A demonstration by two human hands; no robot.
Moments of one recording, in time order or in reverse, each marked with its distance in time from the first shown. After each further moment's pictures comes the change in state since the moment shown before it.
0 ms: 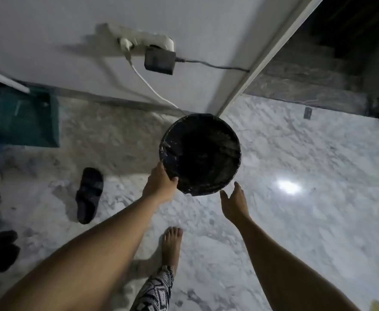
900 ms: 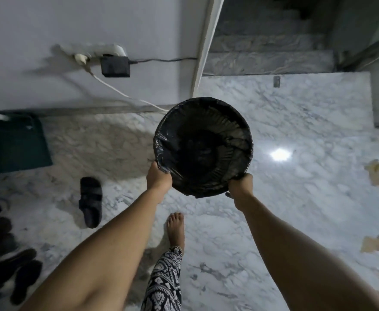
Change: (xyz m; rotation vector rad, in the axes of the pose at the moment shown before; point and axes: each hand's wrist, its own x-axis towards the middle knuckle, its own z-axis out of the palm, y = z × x) left_hand -0.034 0.034 0.026 -0.213 0.055 -0.162; right_hand -0.016 0.041 -0.049 0.566 0.161 0.376
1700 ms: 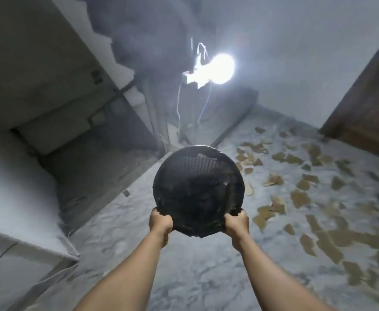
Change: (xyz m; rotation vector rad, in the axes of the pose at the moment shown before) left_hand -0.599 0.118 0.349 0.090 -0.380 0.551; right_hand -0.221 0.257 -0.617 1.005 0.403 -0.182
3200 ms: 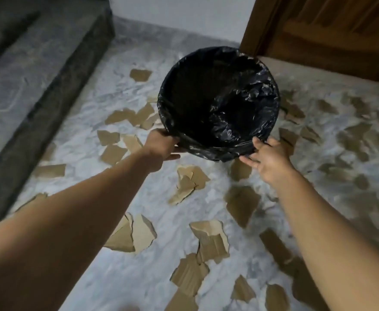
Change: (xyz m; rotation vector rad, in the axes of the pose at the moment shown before) left_hand 0.448 0.076 1.040 0.401 -0.799 0.220; right_hand 0.986 -0.085 -0.377 0.447 0.395 0.058
